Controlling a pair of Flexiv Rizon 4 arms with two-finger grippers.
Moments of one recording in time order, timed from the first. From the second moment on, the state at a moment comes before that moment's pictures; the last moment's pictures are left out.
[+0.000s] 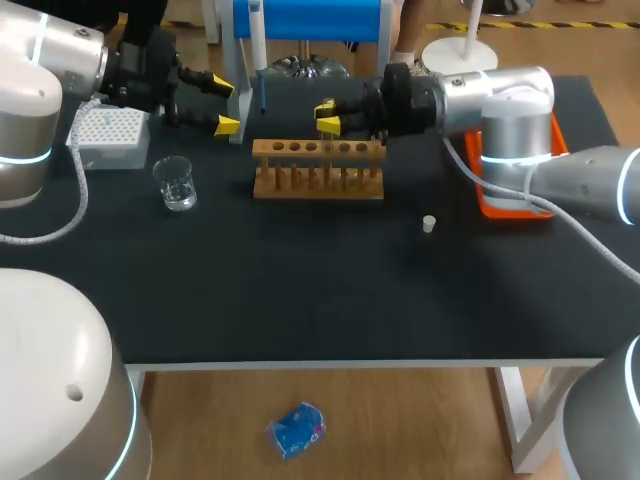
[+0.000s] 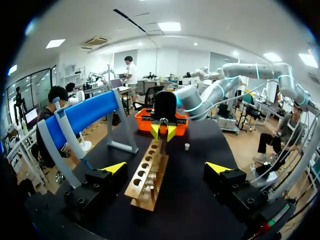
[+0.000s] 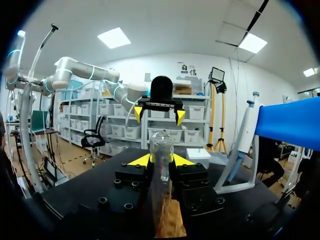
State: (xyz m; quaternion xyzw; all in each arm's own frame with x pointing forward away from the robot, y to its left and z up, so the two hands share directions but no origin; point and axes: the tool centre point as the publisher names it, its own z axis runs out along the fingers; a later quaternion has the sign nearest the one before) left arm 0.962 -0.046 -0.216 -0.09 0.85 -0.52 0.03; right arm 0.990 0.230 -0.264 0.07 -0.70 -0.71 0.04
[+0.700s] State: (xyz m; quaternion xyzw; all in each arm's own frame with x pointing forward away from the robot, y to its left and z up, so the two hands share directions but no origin) left arm 0.962 -0.046 -0.216 -0.09 0.85 -0.52 0.03; right arm 0.986 0.228 -0.238 0.08 -0.70 -0.71 0.03
